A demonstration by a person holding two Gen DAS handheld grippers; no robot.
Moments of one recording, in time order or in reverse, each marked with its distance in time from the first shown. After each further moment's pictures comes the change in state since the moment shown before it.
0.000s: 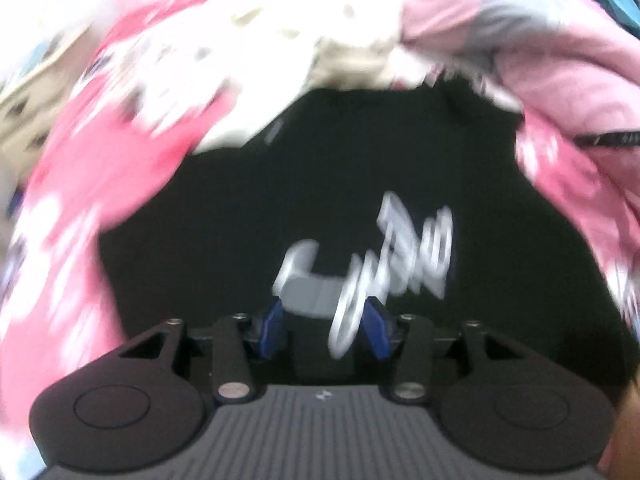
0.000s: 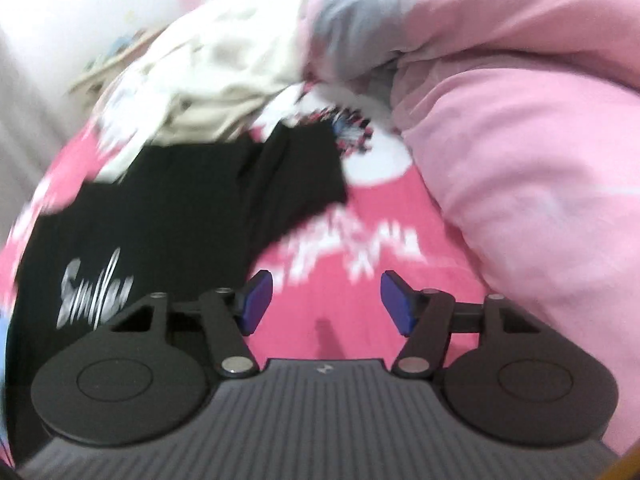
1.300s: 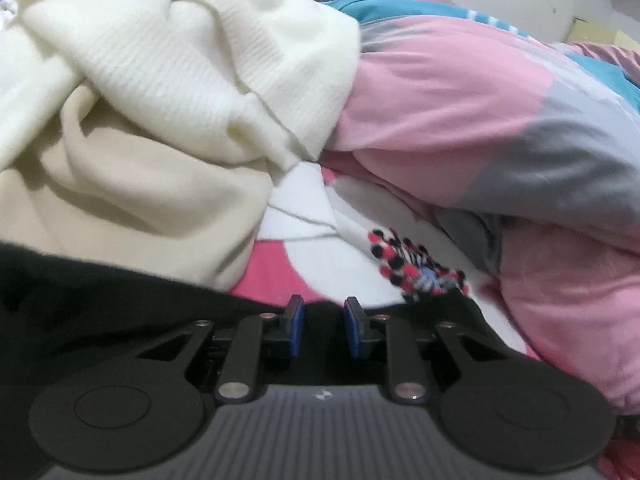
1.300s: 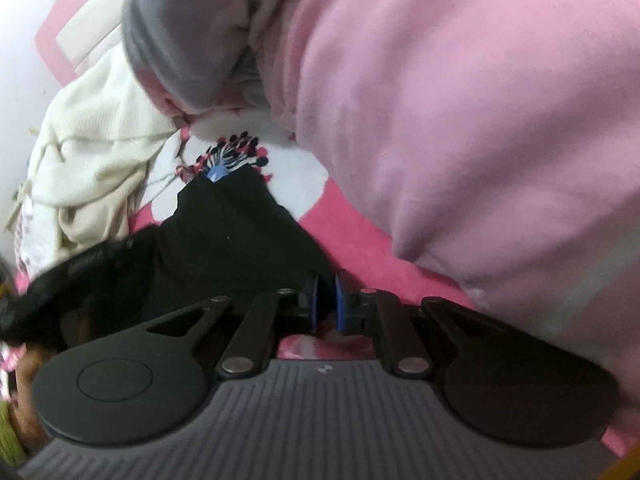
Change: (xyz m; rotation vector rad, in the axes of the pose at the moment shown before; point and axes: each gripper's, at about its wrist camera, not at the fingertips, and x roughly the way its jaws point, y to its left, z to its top) left arm 0.244 -0.118 0.164 -0.316 -0.367 -0.285; right arm 0.095 -0.058 0.007 0.360 -0.057 -0.093
